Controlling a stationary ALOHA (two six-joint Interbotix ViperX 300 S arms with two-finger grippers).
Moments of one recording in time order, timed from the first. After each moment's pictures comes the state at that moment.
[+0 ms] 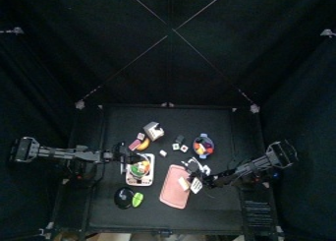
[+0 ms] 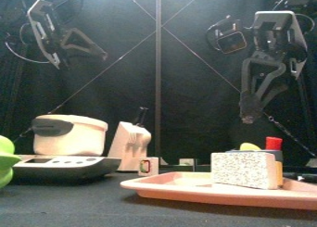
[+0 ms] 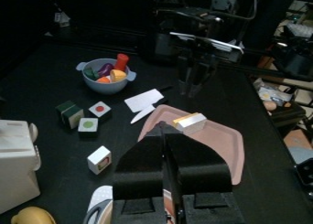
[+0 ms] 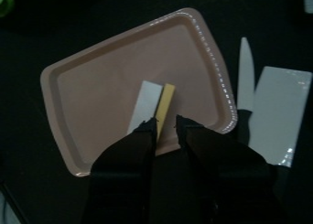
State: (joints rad) left arm 0.01 -0.61 1.11 -0.12 -0.30 0.00; right arm 0.36 -0.14 0.74 -0.69 0.51 1.52
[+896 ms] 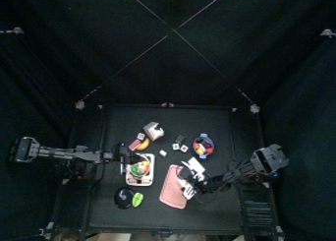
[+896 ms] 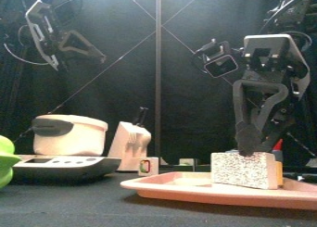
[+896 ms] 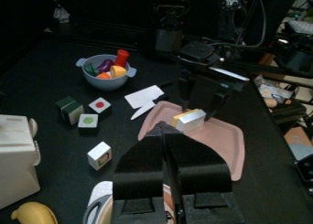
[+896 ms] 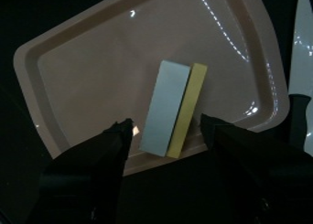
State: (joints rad) left arm 0.01 -0.61 1.12 -0.12 -0.30 0.00; right arm 0.37 0.04 0.67 -0.57 0.52 1.52
